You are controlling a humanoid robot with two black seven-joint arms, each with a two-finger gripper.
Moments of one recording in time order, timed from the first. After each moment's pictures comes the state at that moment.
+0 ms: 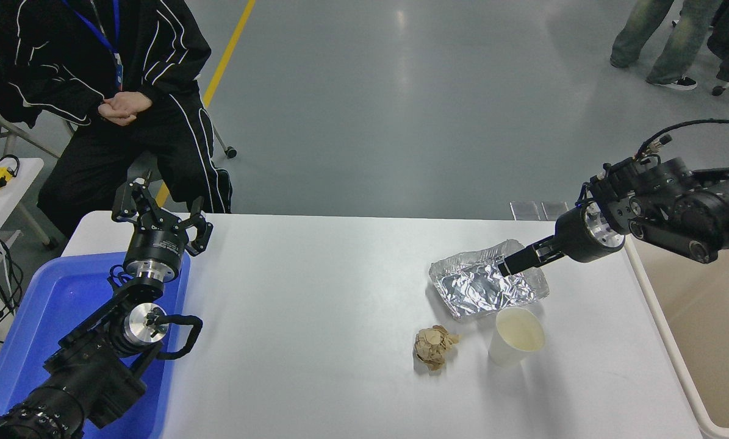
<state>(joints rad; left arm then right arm) -0.53 0.22 -1.06 -0.60 0.23 -0.31 -0.59 1.46 -0.41 -0.76 0.83 -1.11 0.37 0.55</state>
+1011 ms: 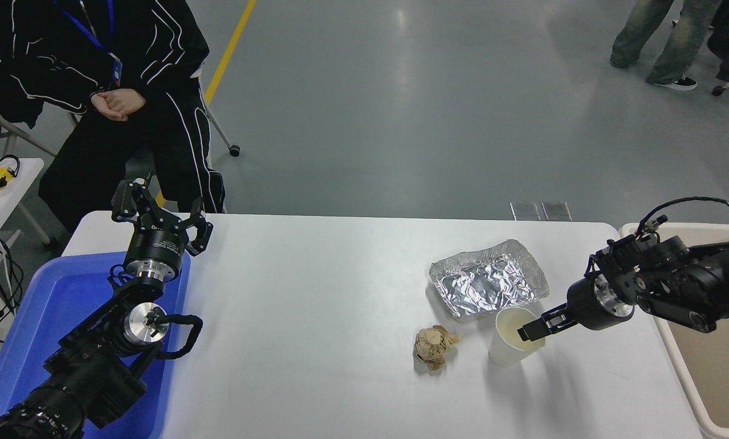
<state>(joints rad) -0.53 0.22 -1.06 -0.60 0.23 -0.31 -0.59 1.24 -0.42 -0.77 0.77 -1.15 0.26 0.56</state>
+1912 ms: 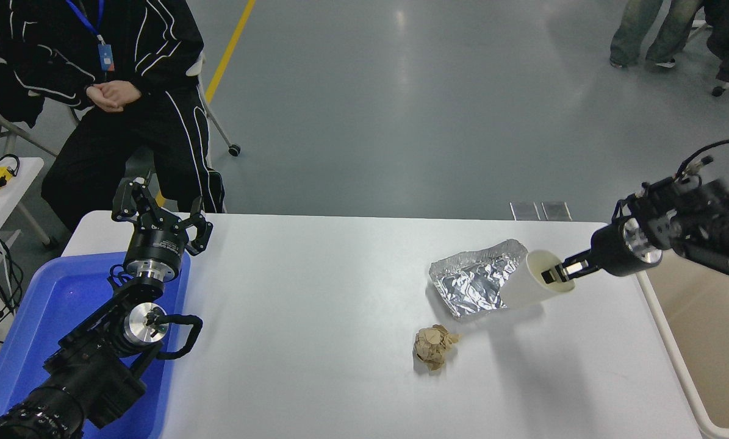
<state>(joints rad) -0.53 0.22 -1.06 -0.60 0.23 -0.31 -0.59 1.49 -0.51 -0.82 0.77 -1.12 0.32 0.72</state>
